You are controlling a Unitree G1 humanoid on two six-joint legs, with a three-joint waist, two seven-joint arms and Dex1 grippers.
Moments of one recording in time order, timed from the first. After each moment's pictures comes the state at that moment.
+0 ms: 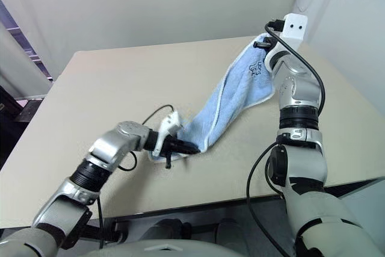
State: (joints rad) left arm -0.56 0.43 -0.23 0.05 -0.41 0.77 -1.17; right arm -0.97 -0.40 -0.29 0.56 0.26 0.46 0.13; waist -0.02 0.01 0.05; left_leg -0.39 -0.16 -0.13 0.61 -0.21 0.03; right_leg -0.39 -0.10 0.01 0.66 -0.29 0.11
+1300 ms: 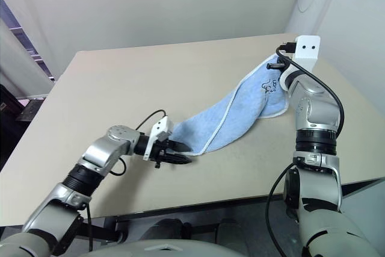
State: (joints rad) left arm -0.48 0.39 -0.38 0.18 -0.26 0.45 -1.22; right arm -0.77 -0.47 -0.28 0.35 0.25 0.58 0.16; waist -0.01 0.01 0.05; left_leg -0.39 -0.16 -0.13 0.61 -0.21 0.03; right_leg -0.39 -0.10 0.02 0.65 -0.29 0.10
